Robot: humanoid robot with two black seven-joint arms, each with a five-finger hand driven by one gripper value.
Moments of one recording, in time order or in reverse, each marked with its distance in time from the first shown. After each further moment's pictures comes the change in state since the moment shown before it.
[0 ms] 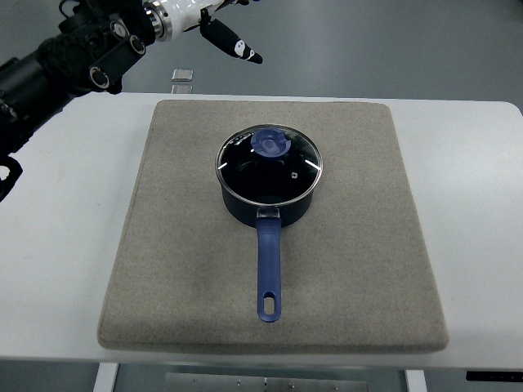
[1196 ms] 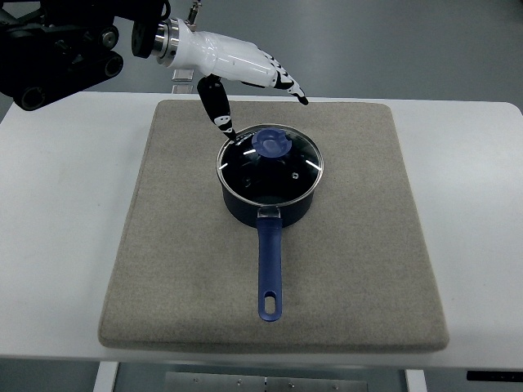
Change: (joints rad) left arm -0.163 0.258 0.046 -0.595 0.656 -0.031 -0.065; right arm 0.000 0.000 0.000 0.000 0.000 0.000 0.000
